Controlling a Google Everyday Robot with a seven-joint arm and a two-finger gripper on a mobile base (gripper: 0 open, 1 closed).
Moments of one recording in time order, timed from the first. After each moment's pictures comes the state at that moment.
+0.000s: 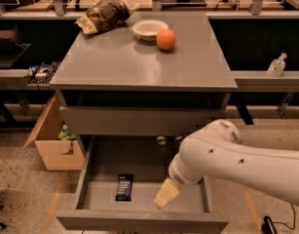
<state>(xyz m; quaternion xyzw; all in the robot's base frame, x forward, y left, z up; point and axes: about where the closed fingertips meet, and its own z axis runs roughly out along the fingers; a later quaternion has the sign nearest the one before) 0.446 -0.080 0.627 -0.44 0.89 0.04 0.14</state>
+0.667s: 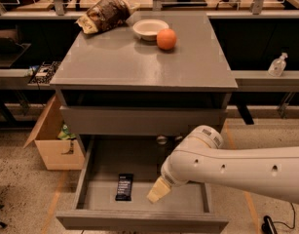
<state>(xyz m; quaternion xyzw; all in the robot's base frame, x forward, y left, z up) 0.473 -0.064 0.592 -0.42 0.89 0.02 0.17</state>
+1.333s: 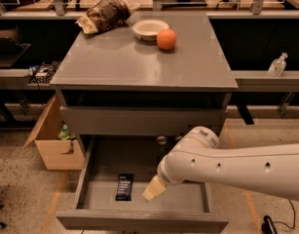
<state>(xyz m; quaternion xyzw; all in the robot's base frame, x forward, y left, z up) 0.480 -0.056 0.584 -0.40 0.90 0.04 0.18</state>
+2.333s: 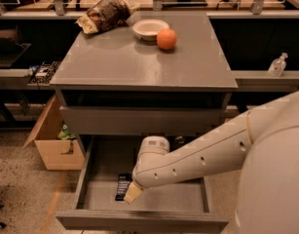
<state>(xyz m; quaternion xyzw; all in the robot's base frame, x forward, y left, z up) 0.510 0.016 0.511 -0.45 0.88 0.00 0.17</state>
